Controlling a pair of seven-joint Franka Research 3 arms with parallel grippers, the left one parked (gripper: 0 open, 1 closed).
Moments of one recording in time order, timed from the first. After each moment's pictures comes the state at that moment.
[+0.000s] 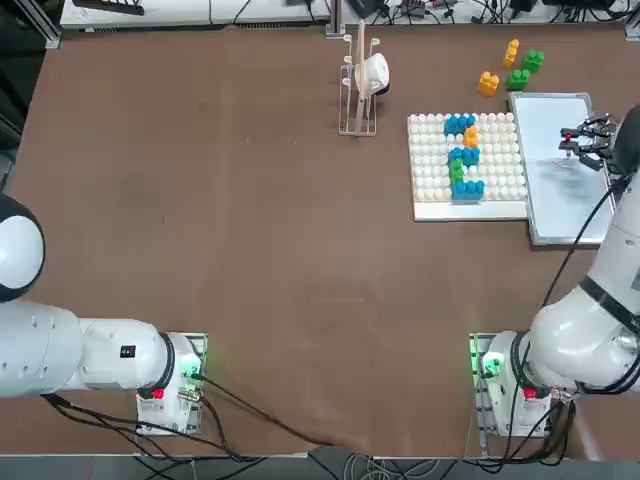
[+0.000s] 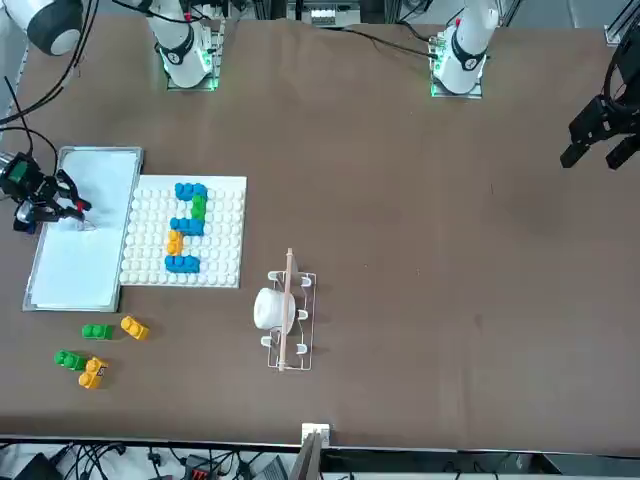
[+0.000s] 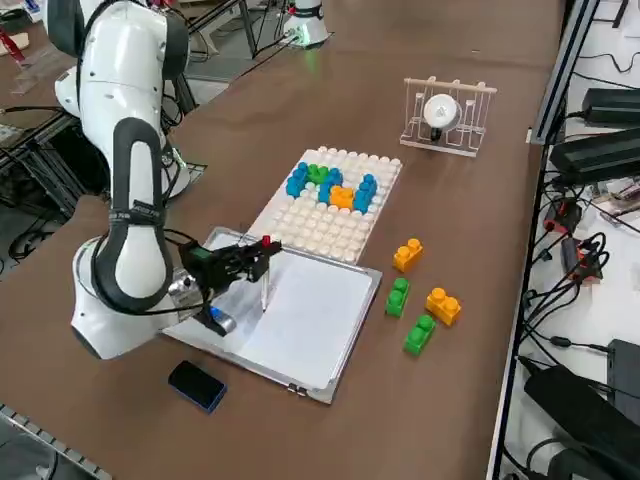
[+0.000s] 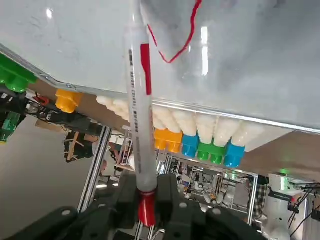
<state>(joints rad) -0.22 0.87 -0.78 -1.72 1.34 1.14 0.19</state>
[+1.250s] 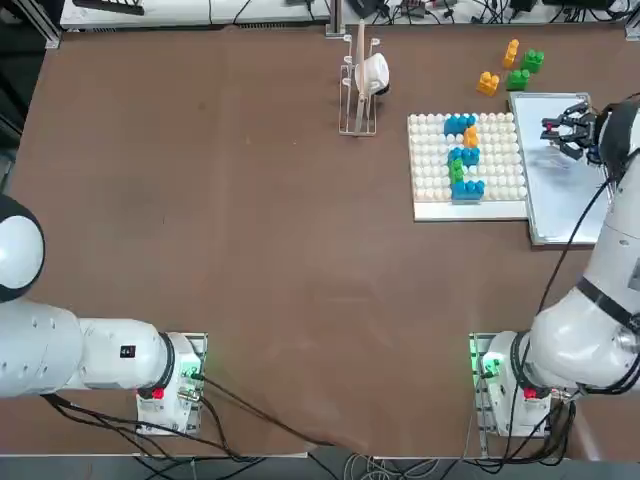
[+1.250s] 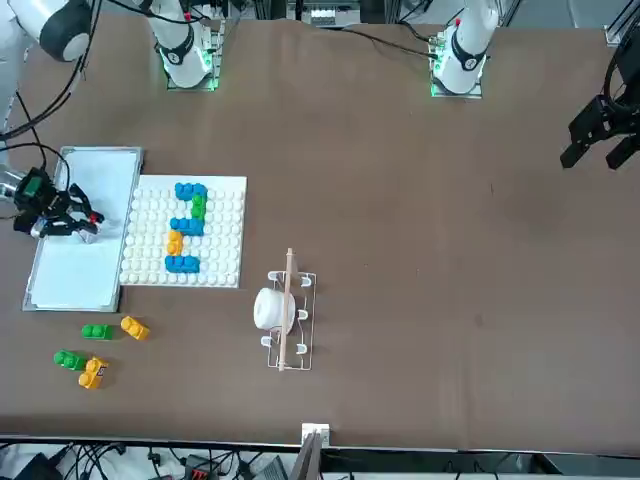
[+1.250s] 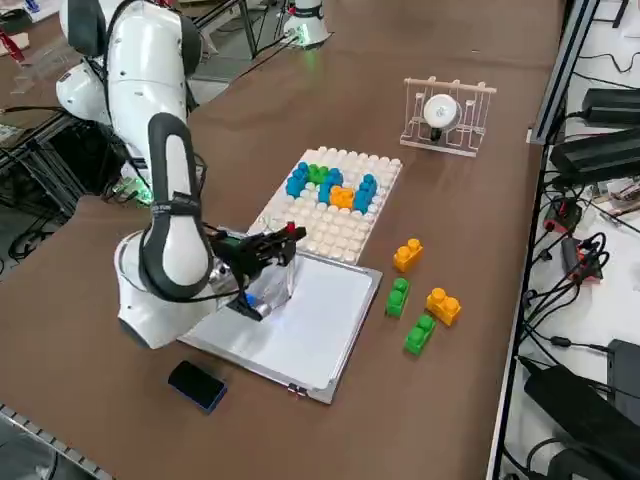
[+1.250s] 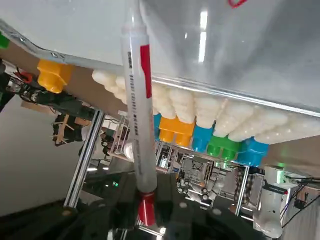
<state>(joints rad) -0.13 0.88 -0.74 -1.73 1.41 1.13 0.19</state>
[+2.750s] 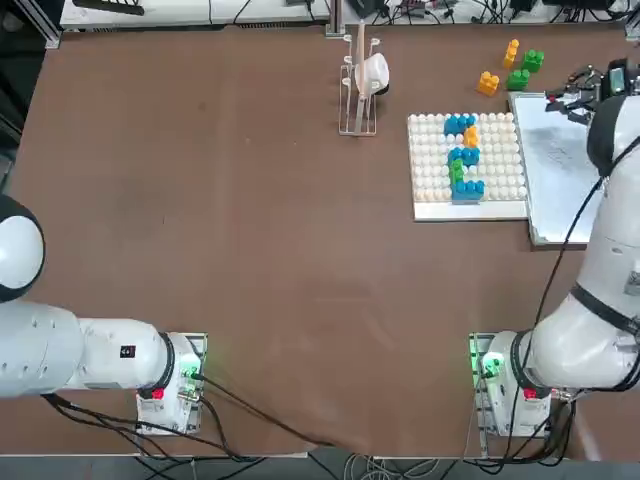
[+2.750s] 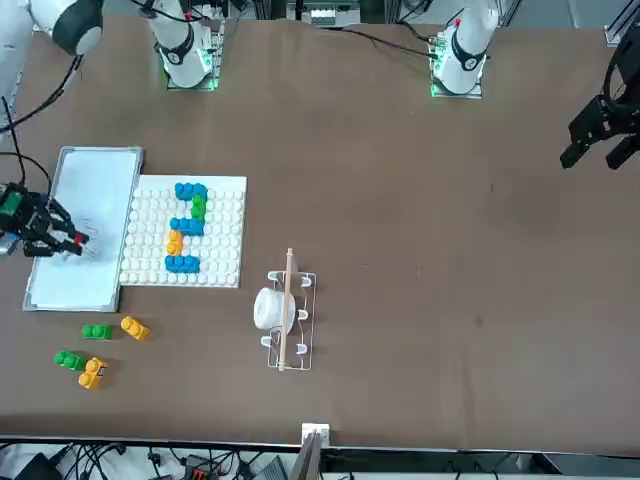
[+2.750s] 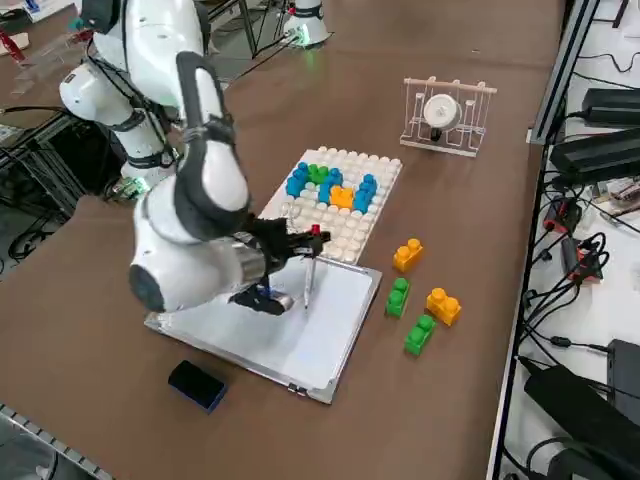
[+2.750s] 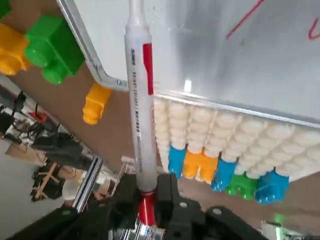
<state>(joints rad) 0.06 0.83 -0.88 -1.62 1.35 1.38 0.34</state>
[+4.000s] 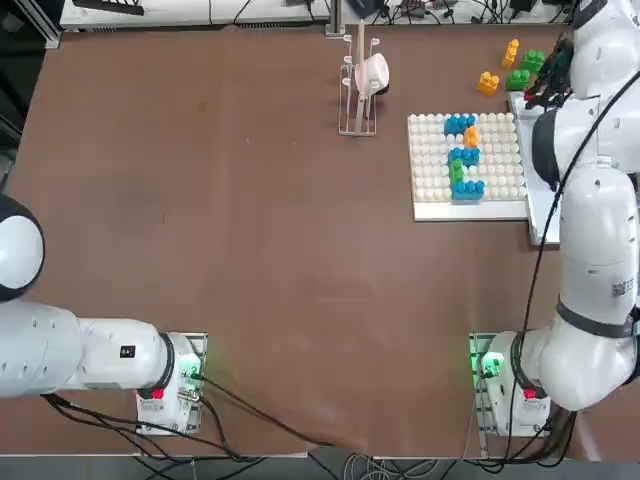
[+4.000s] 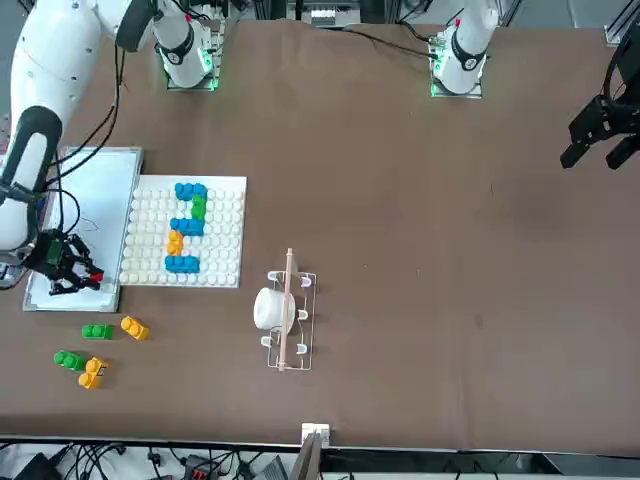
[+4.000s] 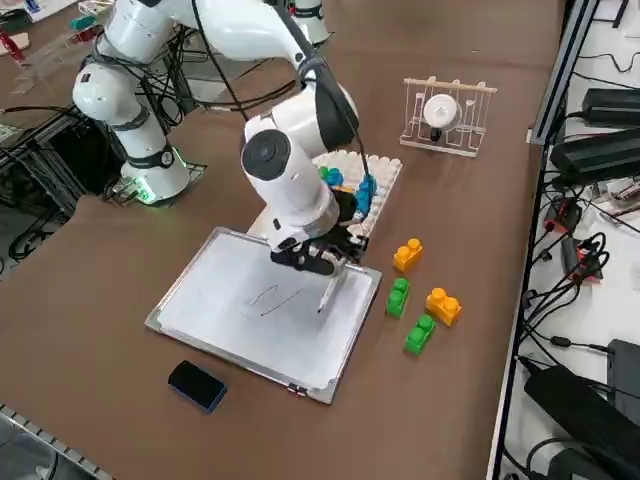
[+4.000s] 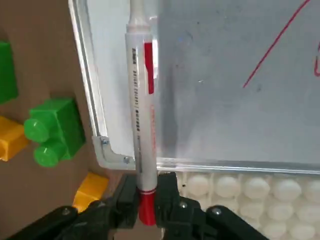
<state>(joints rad) 0.47 0.86 -1.02 -1.69 1.15 1.90 0.64</state>
